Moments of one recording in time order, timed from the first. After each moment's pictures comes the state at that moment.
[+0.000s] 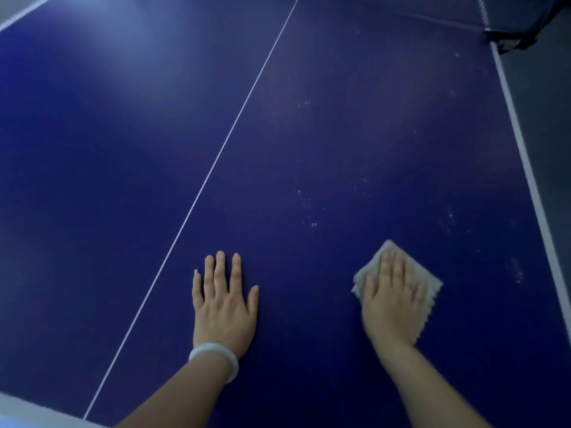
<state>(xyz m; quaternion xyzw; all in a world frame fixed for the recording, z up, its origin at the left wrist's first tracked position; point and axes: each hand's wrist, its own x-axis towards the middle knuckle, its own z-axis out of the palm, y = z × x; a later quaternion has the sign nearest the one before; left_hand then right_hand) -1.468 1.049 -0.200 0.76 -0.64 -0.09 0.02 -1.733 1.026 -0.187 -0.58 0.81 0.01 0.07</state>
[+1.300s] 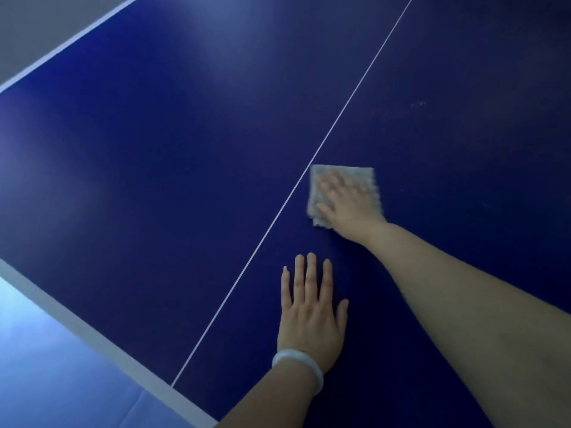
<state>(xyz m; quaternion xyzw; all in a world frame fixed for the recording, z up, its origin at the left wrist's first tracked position) -1.464 1.049 -0.204 0.75 -0.65 -0.11 0.04 -1.523 0.832 -0.191 -0.85 0.49 0.08 0.16</state>
